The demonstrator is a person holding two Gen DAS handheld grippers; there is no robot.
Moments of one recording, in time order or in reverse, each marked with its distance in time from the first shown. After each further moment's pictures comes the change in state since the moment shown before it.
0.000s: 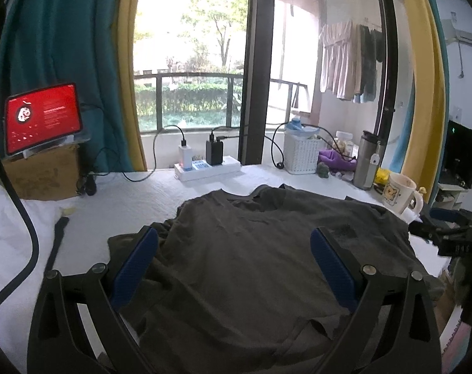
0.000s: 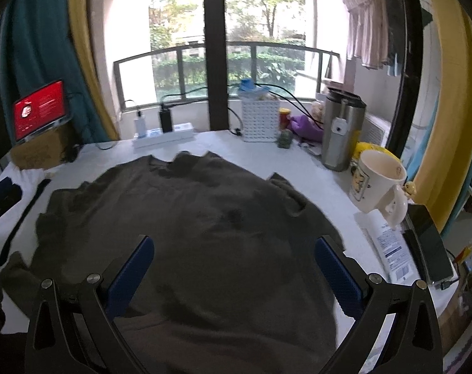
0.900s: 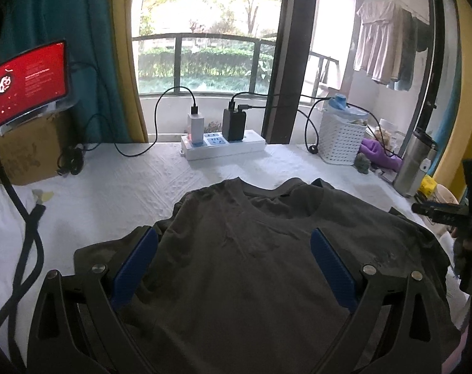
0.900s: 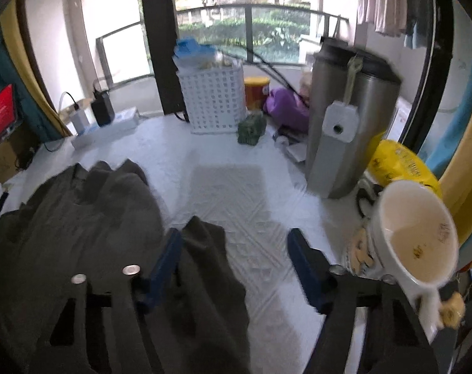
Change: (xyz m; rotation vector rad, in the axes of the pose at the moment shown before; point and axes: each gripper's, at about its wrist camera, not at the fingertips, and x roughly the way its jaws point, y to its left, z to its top) left arm 0.114 0.014 0.028 -0.099 0.166 0.083; right arm 0.182 -0.104 0.076 -0.010 0.238 0.055
